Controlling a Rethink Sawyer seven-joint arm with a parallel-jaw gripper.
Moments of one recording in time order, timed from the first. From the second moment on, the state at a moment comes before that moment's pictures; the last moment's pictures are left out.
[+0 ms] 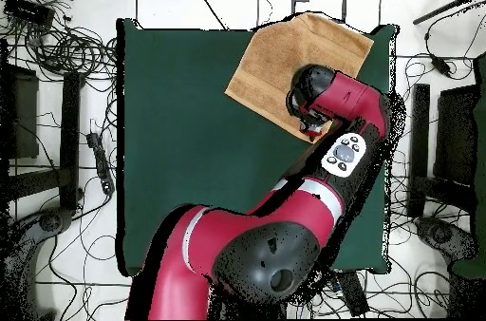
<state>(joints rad) -0.10 0.14 -0.77 0.83 0.55 1.08 3.02</state>
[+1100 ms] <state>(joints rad) -0.12 0.13 -0.74 0.84 0.53 1.09 3.02</state>
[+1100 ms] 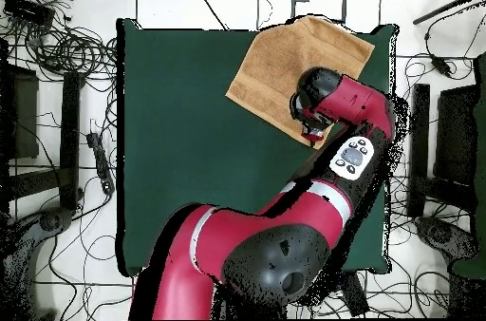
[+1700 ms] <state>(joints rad) -0.14 0.11 -0.70 0.85 0.52 1.09 3.02</state>
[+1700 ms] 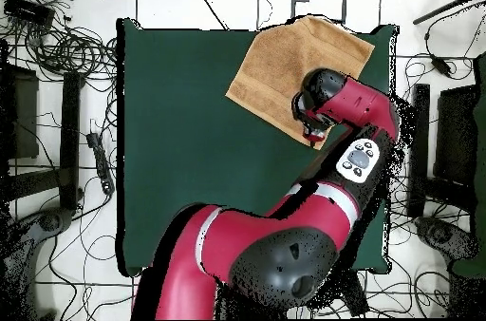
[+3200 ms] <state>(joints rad) -0.16 -0.01 -0.60 1.07 0.39 0.98 3.02</state>
